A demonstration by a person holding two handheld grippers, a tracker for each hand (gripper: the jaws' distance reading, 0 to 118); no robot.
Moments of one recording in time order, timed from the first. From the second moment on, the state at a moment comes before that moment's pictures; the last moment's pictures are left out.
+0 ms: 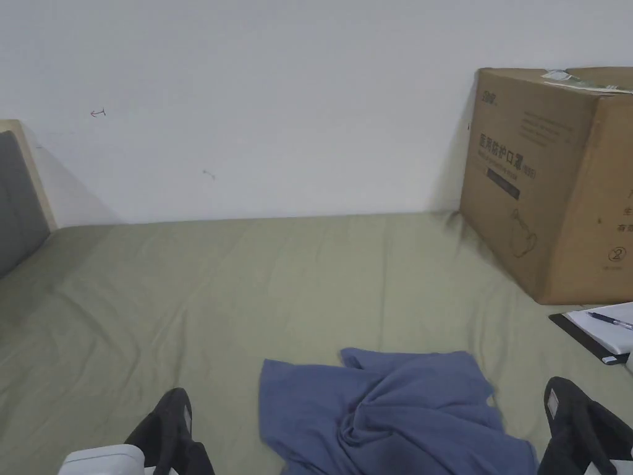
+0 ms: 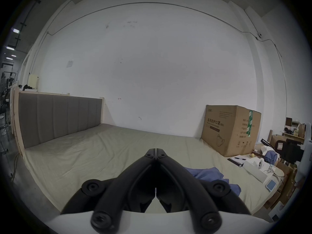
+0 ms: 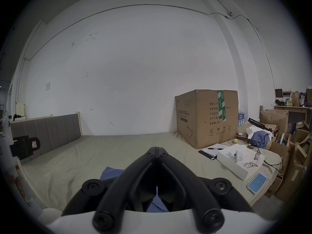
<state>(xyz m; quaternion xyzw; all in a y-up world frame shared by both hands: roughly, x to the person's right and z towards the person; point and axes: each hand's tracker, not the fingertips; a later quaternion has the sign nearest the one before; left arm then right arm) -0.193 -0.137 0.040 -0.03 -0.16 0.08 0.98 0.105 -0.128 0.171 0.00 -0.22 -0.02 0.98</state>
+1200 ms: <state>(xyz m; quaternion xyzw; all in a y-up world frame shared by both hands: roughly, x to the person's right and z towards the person) 0.008 -0.303 -0.372 -0.55 -0.25 -0.16 0.78 0.199 -0.182 0.076 -0.19 -0.17 -0.13 0.96</state>
